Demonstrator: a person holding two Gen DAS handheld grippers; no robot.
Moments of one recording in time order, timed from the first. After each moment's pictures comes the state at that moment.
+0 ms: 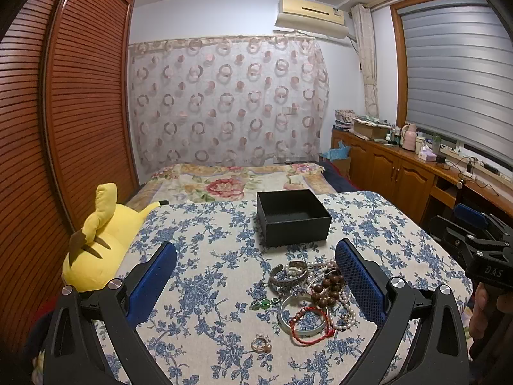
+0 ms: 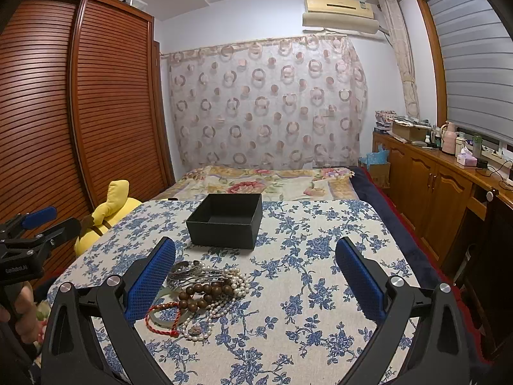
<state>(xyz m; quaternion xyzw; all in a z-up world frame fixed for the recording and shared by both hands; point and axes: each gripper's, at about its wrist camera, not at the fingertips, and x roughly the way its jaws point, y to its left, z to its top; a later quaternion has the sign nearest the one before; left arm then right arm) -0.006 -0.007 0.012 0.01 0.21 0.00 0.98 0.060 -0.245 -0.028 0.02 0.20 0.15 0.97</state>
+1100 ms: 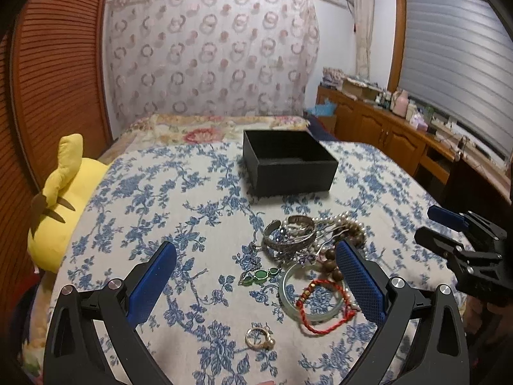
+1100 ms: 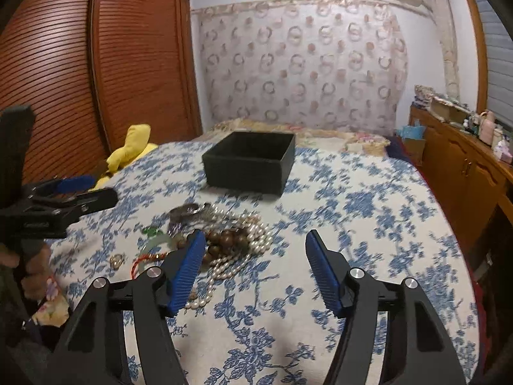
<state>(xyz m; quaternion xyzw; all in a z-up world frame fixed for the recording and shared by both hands) 0.061 0.008 -0.063 -0.01 0.32 -0.06 0.95 0.098 -0.215 -0.101 -0.03 0.28 0.23 0.93</state>
